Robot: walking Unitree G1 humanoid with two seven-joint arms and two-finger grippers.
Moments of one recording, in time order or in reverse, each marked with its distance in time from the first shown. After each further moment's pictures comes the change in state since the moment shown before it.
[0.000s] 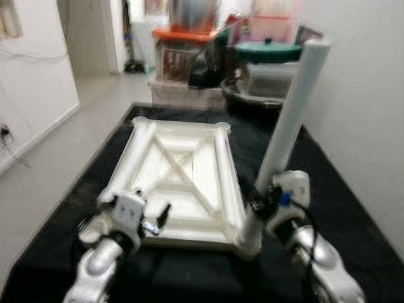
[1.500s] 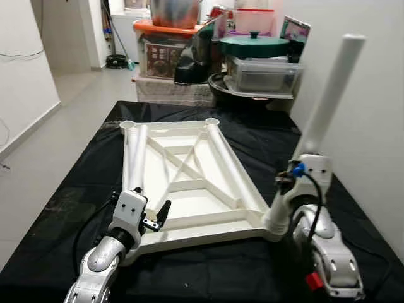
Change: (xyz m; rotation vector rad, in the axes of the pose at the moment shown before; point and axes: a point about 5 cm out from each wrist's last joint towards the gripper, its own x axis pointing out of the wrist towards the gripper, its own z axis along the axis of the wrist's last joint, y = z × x) left arm 0.005 0.001 -0.004 -0.007 0.008 0.038; right arm 0.023 -0.068 0.010 -0.015 0.013 -0.546
